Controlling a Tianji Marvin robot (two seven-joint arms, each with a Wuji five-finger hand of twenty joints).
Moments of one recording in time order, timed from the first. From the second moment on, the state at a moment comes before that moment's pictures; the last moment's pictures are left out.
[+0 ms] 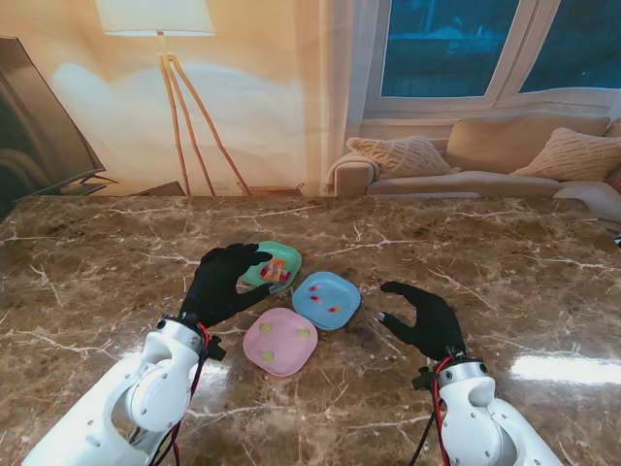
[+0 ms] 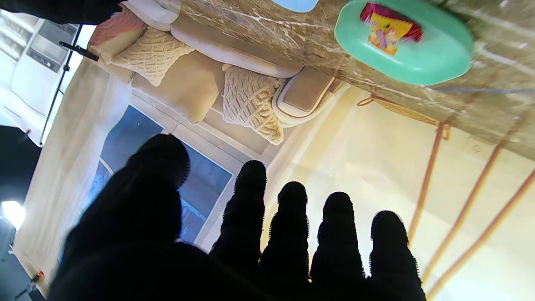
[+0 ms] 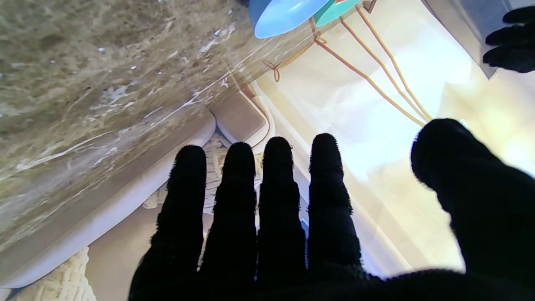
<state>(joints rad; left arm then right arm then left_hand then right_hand) 1.63 -1.15 -1.16 -1.68 0.73 -0.08 0.25 -1.80 -1.16 1.32 -1.58 -0.63 -0.16 -0.40 0.67 -0.28 0.28 0.10 0.55 0.07 0.24 0.31 0.43 0.09 0.19 0.28 0.31 0.07 0.11 0.27 0.00 0.16 0.43 0.38 0.21 -0.50 0.95 -0.06 0.62 -0.07 0.29 0.47 0.72 0.00 0.15 0.28 0.61 0.00 0.17 0.26 0.30 0.06 0.74 0.33</state>
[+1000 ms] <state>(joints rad) 1.84 -1.15 -1.24 -1.68 0.61 -0.20 0.32 -1.81 -1.15 1.27 -1.62 -0.64 -0.24 -0.37 0.58 -0.14 0.05 0.11 0.54 0.12 0.15 0.25 0.40 0.12 0.17 0.22 0.33 0.09 0.11 0.24 0.00 0.10 0.55 0.31 0.12 -0.44 0.79 -0.04 0.55 -0.02 0.23 0.43 0.61 0.00 0.10 0.19 0.60 -0.01 0.12 0.21 0.31 0.01 0.72 0.28</state>
